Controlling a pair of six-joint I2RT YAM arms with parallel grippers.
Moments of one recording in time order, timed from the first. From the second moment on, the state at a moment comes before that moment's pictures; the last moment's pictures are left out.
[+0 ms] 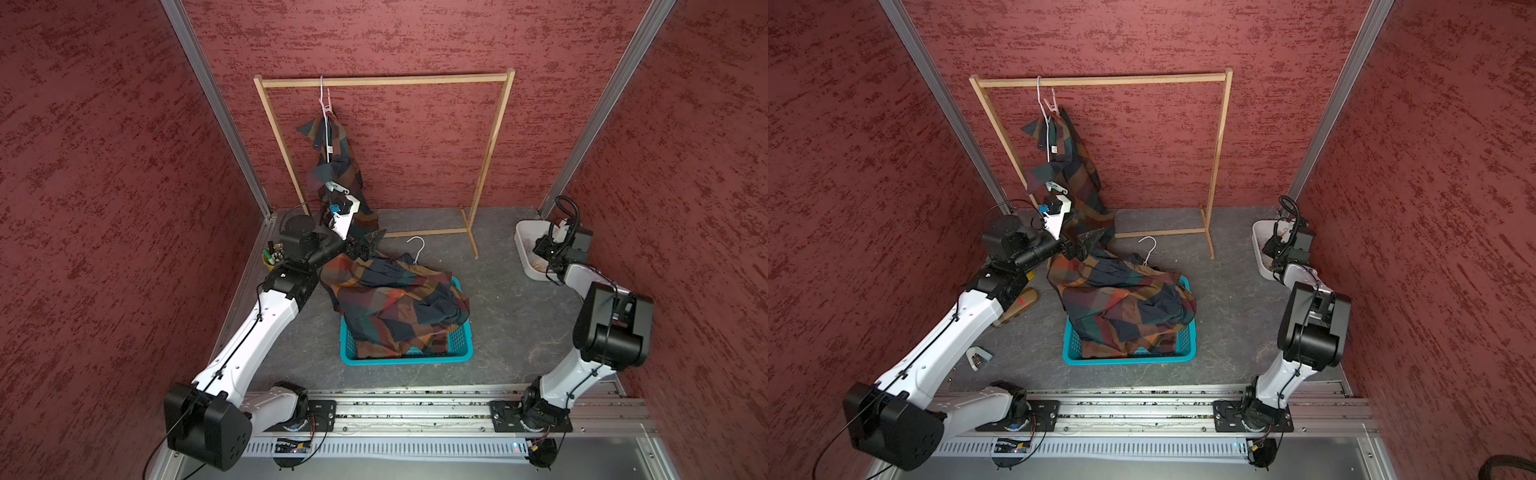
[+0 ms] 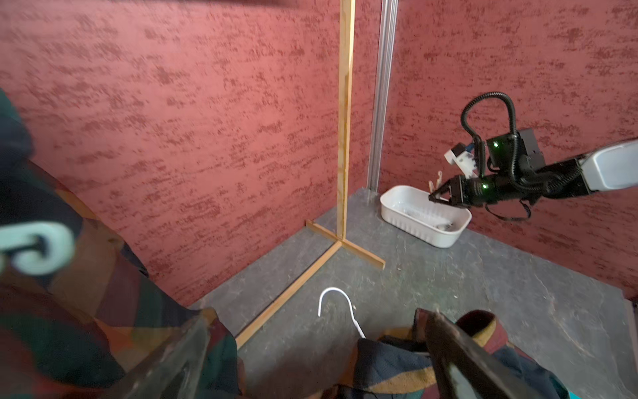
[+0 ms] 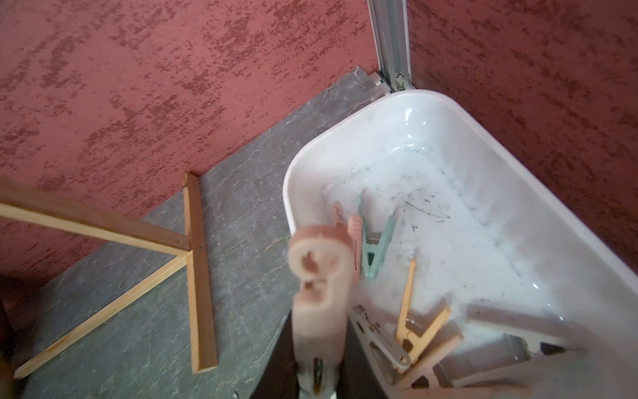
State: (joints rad) left arm -0.28 1.20 1.07 0.02 0.50 0.07; right arm -0.37 1.77 1.11 0.11 -0.27 0.36
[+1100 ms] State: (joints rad) left arm -0.46 1.55 1.43 -0.48 0.74 0.45; right arm -0.24 1.50 0.98 0.21 -0.38 0.36
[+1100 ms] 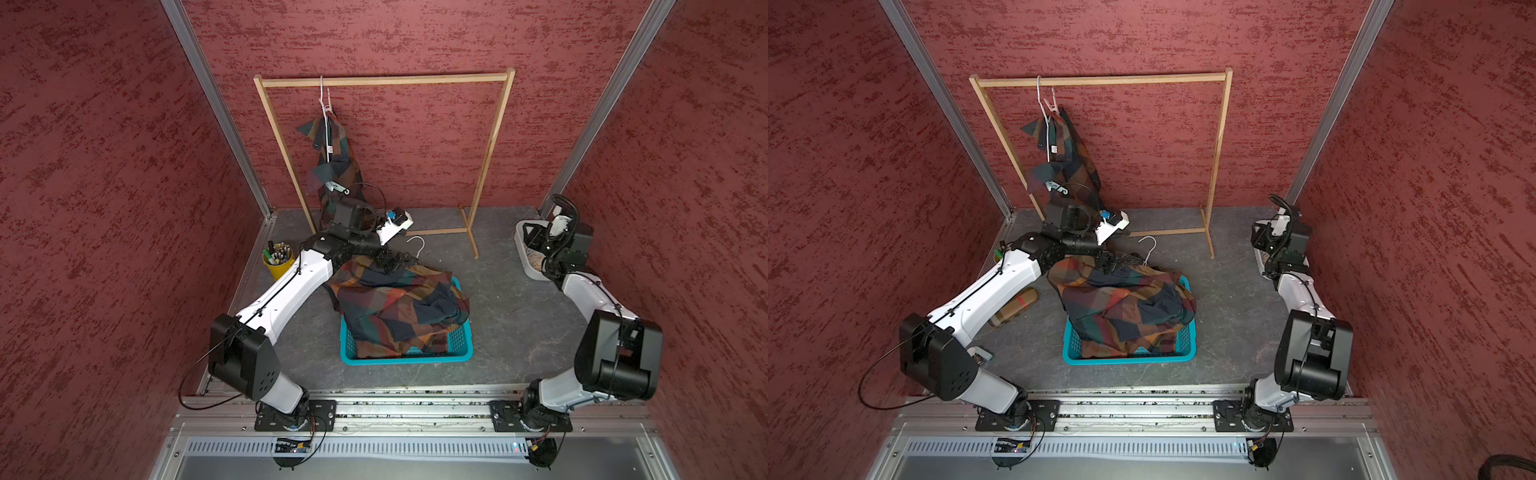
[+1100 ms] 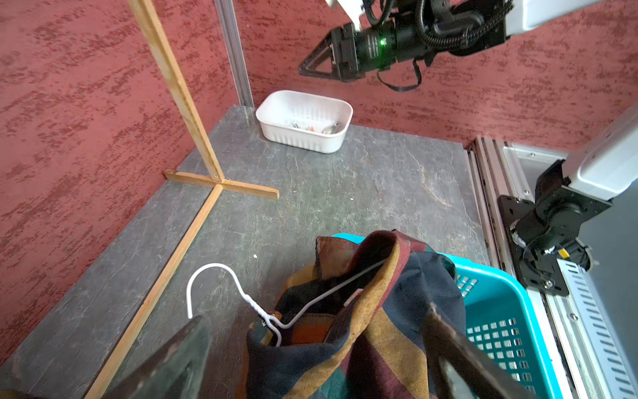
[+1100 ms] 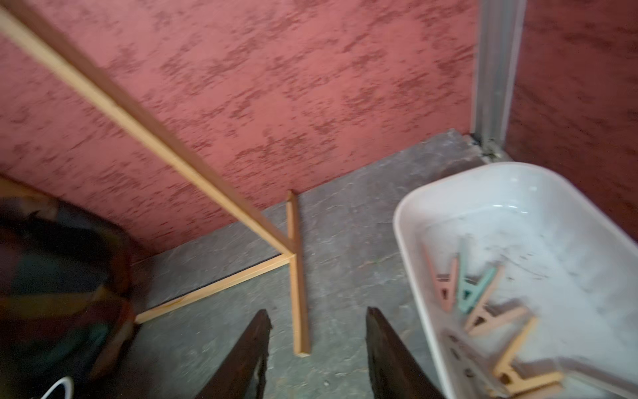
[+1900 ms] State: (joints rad) left arm -0.61 1.78 1.60 -0.81 0.54 0.59; right arm 0.04 1.37 0.96 0.17 -0.44 0.30
